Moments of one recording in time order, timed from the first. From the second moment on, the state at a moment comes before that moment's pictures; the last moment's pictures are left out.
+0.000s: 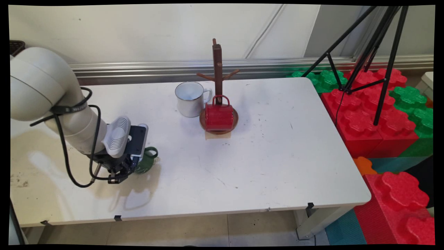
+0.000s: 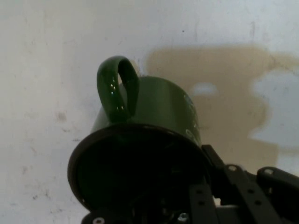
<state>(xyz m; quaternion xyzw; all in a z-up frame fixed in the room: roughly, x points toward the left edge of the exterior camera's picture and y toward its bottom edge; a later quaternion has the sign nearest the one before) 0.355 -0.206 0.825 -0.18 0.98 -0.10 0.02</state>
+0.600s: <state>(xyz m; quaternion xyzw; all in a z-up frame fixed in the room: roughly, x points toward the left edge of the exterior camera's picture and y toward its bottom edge) 0.342 -0.214 0.813 -0.18 0.98 -0.10 0.04</state>
